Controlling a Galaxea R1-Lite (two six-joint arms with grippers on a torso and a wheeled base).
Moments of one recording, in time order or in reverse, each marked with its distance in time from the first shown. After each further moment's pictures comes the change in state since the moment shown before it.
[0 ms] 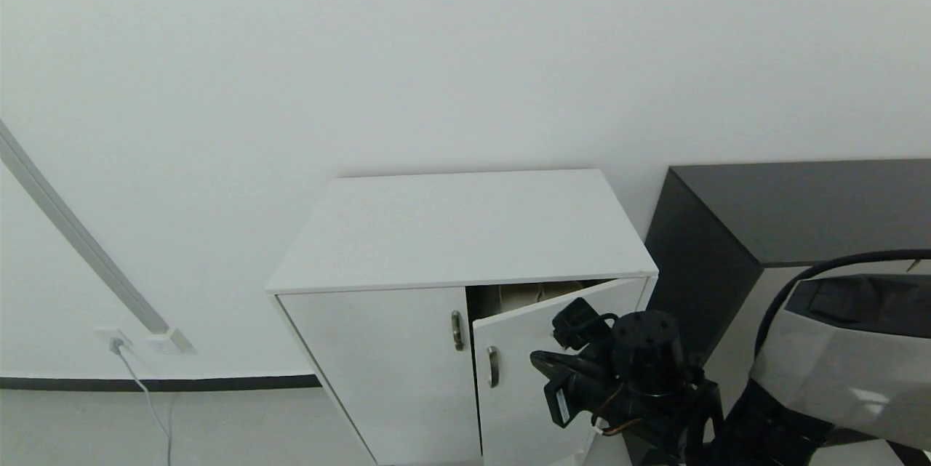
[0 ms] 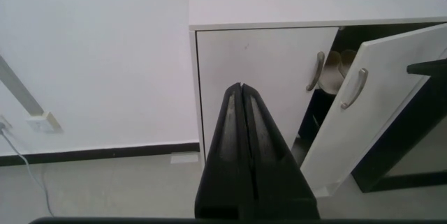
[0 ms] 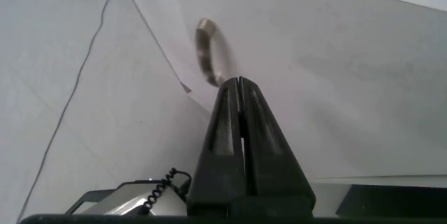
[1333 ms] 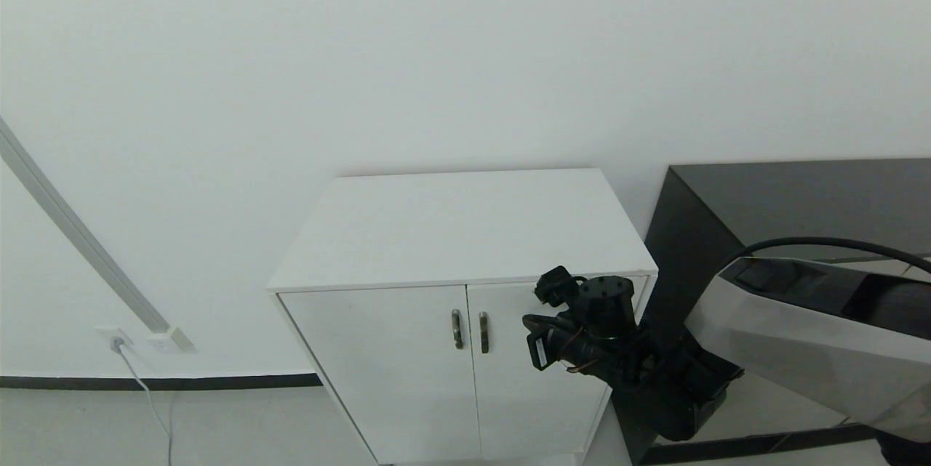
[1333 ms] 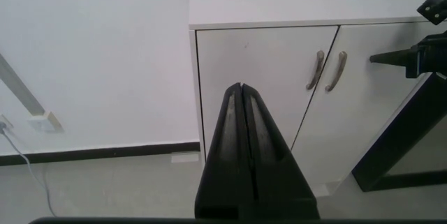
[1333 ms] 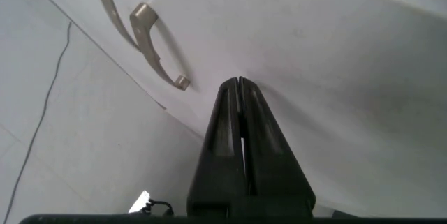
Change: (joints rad) left arm 0.000 0.000 0.000 0.000 0.001 0.001; right arm -0.097 0.176 -0.362 0.176 0.000 0.002
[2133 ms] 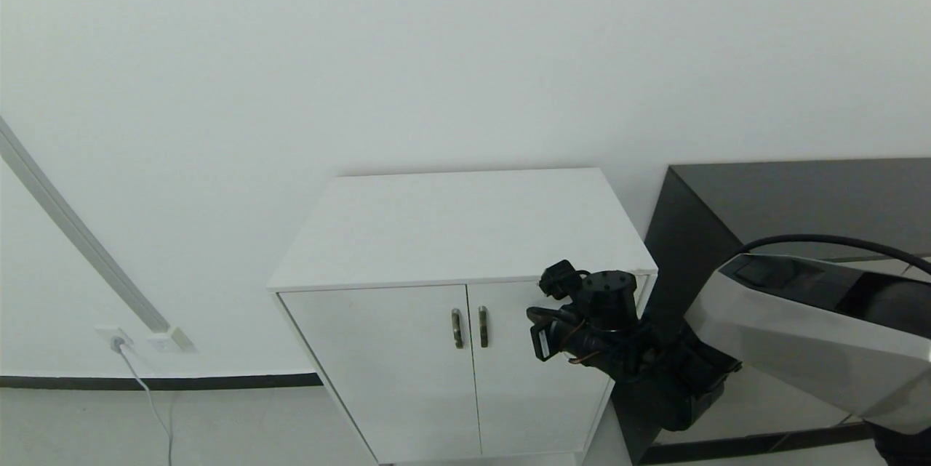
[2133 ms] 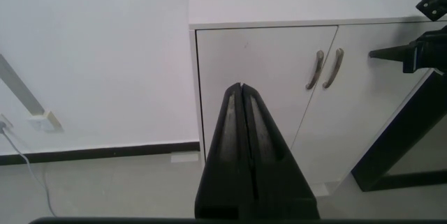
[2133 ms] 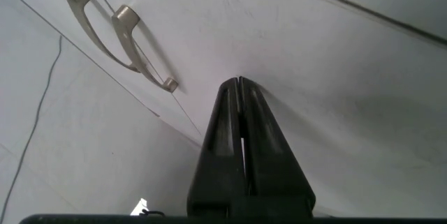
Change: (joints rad) left arm 0.000 0.000 0.000 0.000 0.000 -0.001; right arm -0.025 0.015 -0.031 -0.001 0.000 0.000
